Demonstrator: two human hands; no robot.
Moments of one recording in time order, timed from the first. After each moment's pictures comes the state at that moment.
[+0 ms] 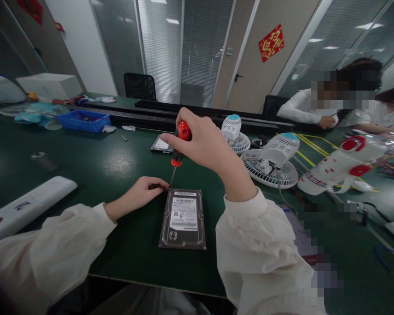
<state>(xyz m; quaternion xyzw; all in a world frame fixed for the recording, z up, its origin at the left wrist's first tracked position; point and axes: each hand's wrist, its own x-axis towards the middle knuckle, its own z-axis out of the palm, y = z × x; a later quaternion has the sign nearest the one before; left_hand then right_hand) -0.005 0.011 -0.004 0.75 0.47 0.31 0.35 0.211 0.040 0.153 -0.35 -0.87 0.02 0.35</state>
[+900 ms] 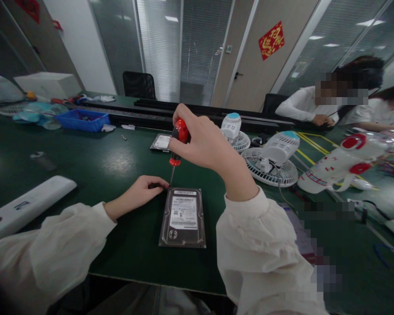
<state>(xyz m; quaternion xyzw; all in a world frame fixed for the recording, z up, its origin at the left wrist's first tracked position) -0.003 0.011 -0.003 0.75 0.47 0.31 0.35 0.211 0.035 0.155 -0.34 -0.89 0.00 0.31</state>
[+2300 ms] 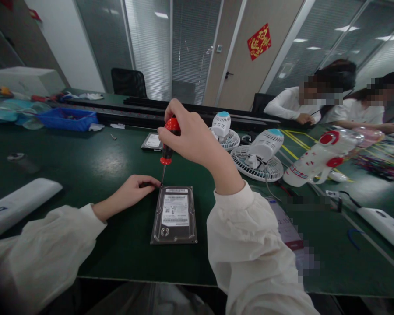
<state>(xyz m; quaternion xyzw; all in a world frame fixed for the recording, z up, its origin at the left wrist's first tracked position) -0.005 0.011 -0.004 0.74 0.47 0.31 0.36 0.209 0.036 0.154 -0.35 -0.86 0.04 0.36</state>
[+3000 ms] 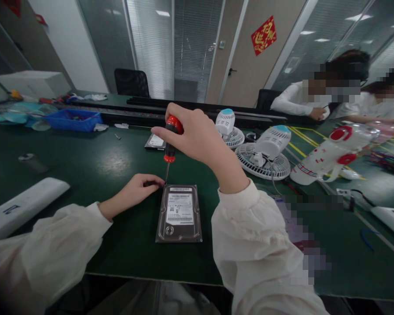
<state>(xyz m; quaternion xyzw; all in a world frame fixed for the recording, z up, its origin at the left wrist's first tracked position) -0.005 0.012 -0.006 0.74 0.47 0.32 0.36 0.209 0.036 0.154 -0.35 -0.87 0.02 0.34</state>
